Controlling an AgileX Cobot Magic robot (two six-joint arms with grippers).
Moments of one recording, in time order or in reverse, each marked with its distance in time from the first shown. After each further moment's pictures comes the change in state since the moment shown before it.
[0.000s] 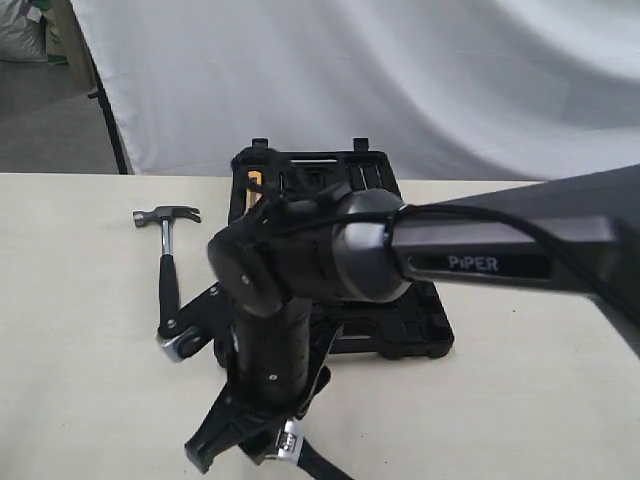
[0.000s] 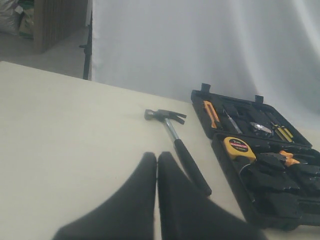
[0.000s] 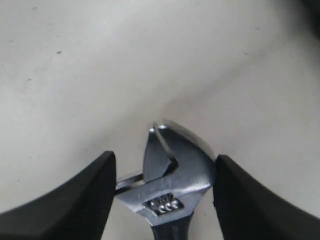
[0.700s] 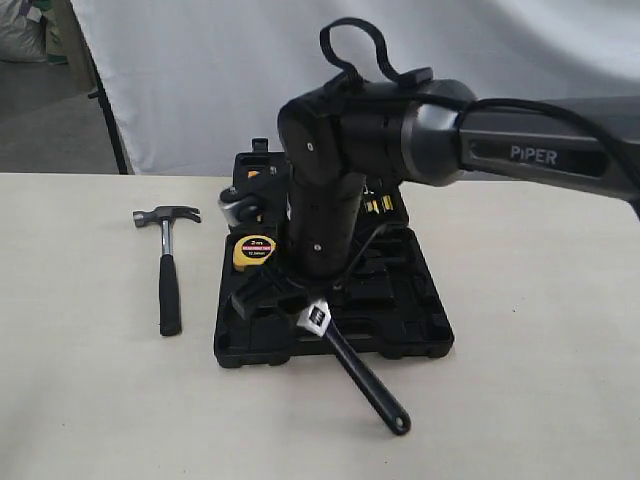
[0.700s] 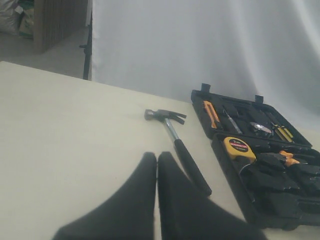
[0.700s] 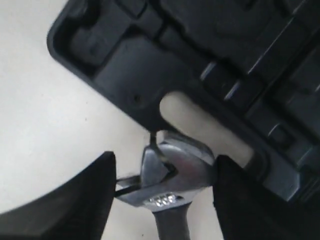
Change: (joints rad) left arm 0.000 0.000 0.000 0.000 0.000 0.000; right arm -0.192 -0.005 -0.213 -0.064 0.082 0.000
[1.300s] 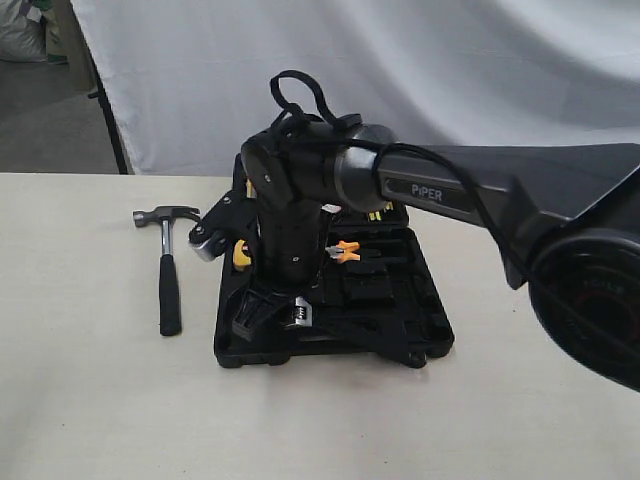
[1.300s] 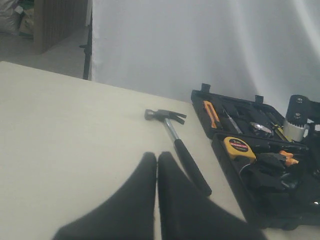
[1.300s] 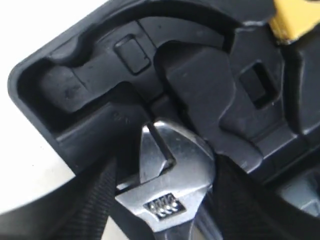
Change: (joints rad) left arm 0.000 0.000 0.000 0.000 0.000 0.000; right arm 0.007 0.216 -0.206 -0.050 -0.004 -0.330
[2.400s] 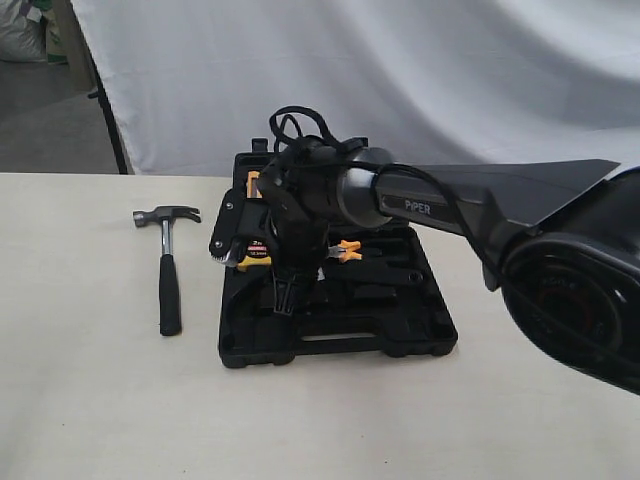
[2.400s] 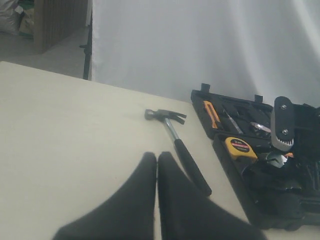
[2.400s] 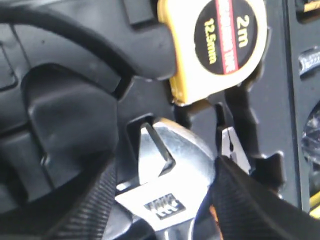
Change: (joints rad) left arm 0.000 0.000 0.000 0.000 0.000 0.000; right arm -0.035 0.075 -0.005 -0.254 -0.246 -0.182
